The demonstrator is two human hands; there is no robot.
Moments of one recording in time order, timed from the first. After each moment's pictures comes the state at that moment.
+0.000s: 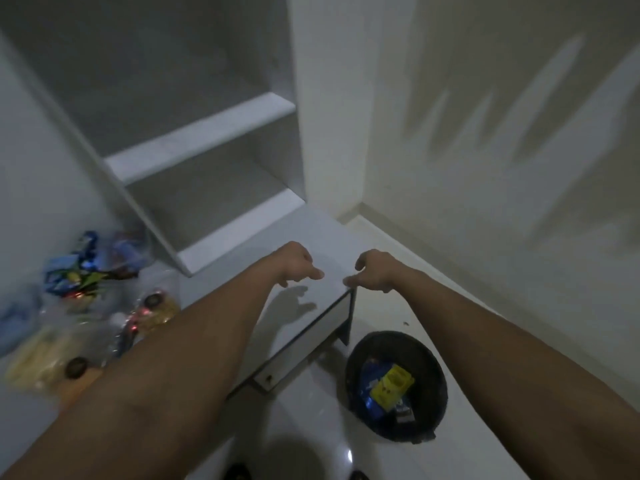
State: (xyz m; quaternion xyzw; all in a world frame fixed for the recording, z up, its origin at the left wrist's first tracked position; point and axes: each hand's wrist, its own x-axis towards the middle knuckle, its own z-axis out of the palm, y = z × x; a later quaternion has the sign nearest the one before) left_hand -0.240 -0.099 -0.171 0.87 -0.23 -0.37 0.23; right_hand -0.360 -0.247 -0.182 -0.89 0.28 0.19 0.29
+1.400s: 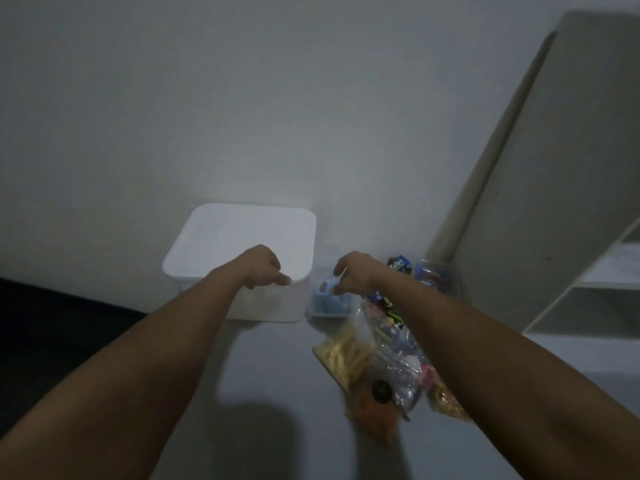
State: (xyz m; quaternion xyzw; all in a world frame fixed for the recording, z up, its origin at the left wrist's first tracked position) left_hand -0.041 0.530 -0.100 0.94 0.10 -0.16 0.29; right_hand -0.004 0.312 -0.116 -0.94 -0.17 0.20 0.21
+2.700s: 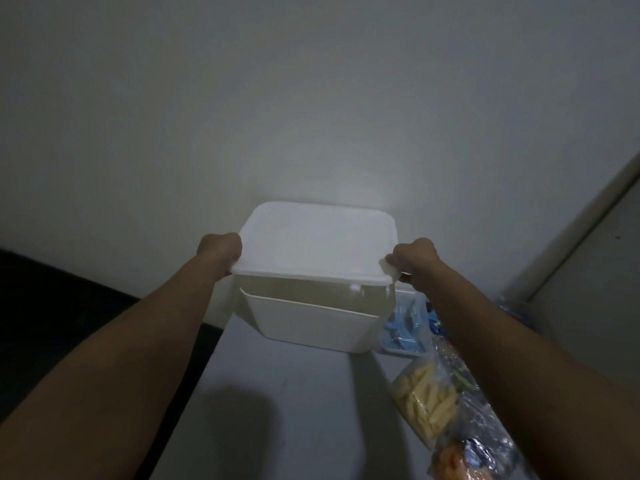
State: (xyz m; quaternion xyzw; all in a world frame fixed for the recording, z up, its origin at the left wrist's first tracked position) left_hand -0.019 0.737 -0.092 0.73 0.43 0.08 0.53; right_hand 0.053 0.428 -0.094 -0.79 0.16 0.10 0.59
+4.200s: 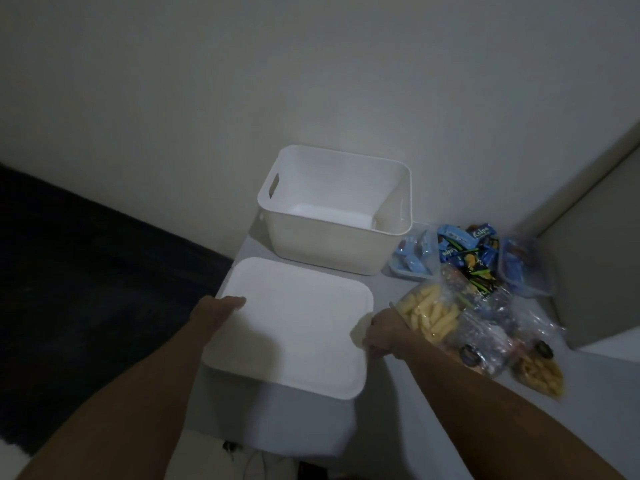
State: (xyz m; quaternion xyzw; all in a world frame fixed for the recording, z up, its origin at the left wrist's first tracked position) left_hand -0.207 0.749 -0.282 0.72 0.45 -0.12 0.52; right_hand -0.126 0.428 -0.272 -0.90 0.05 0.35 0.26
